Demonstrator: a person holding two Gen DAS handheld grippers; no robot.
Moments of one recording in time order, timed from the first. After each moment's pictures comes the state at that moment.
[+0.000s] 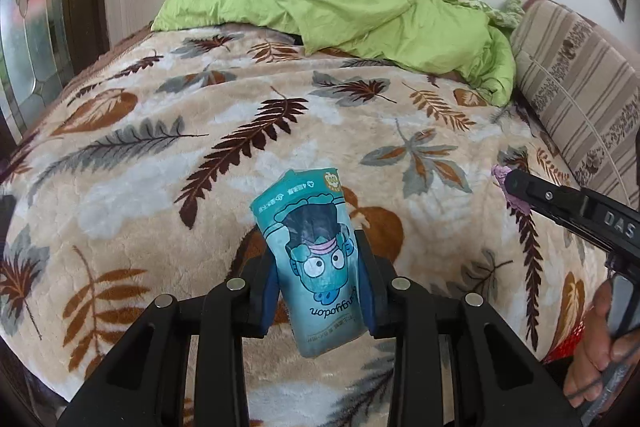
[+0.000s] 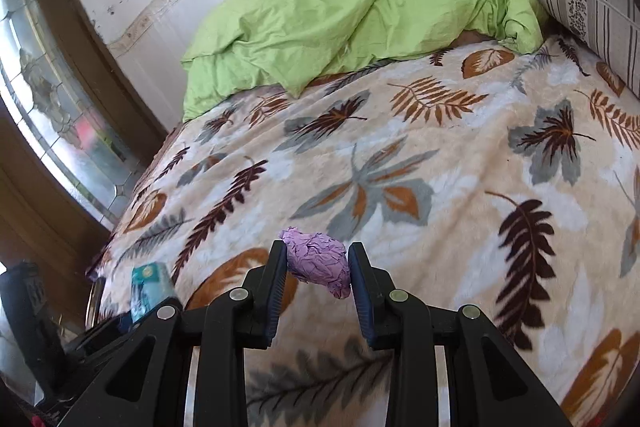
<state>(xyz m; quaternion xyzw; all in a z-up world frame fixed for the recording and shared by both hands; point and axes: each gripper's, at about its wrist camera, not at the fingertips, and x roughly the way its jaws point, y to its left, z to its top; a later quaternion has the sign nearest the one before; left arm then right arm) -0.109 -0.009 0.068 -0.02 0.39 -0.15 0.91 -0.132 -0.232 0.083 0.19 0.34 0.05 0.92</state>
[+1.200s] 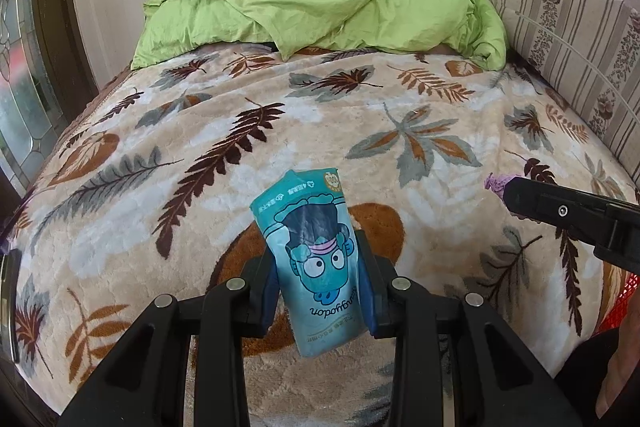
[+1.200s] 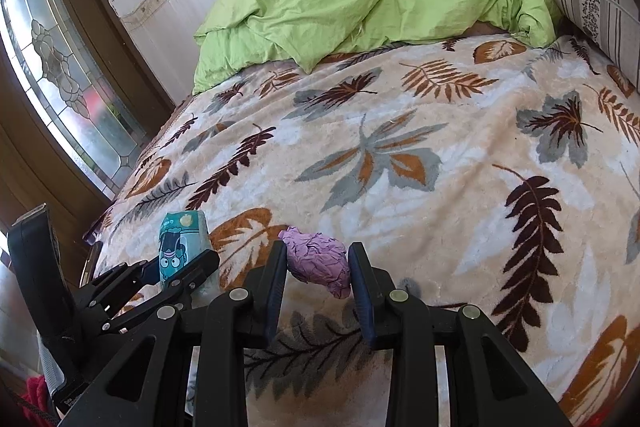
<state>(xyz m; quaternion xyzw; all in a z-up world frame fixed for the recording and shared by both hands) -0.102 -0.050 0.046 0.08 0.36 -0.15 0.92 -0.136 -0.226 0.062 0.17 0.36 0.07 0.91</state>
